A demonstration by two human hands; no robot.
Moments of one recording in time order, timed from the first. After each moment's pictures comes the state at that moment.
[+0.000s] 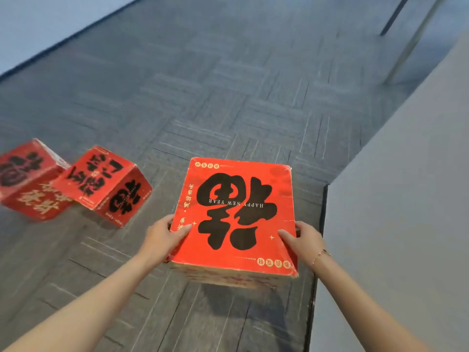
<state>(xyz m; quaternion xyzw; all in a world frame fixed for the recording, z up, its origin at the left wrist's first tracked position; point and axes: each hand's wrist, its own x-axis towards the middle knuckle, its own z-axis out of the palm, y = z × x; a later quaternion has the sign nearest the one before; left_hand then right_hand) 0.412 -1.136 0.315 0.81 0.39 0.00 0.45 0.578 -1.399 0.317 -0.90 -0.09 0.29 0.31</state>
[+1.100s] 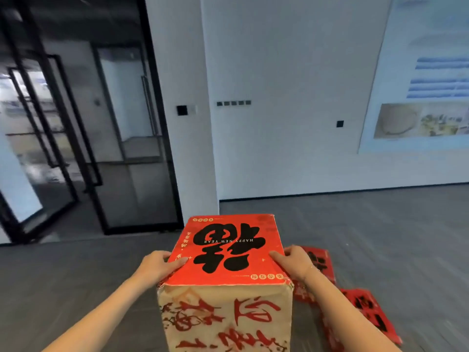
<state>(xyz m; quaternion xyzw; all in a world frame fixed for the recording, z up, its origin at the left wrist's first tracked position) -0.304 -1.008 0.729 0.55 0.73 0.26 0.31 0.021 -0.949 0.721 -0.64 -0.61 0.41 0.24</state>
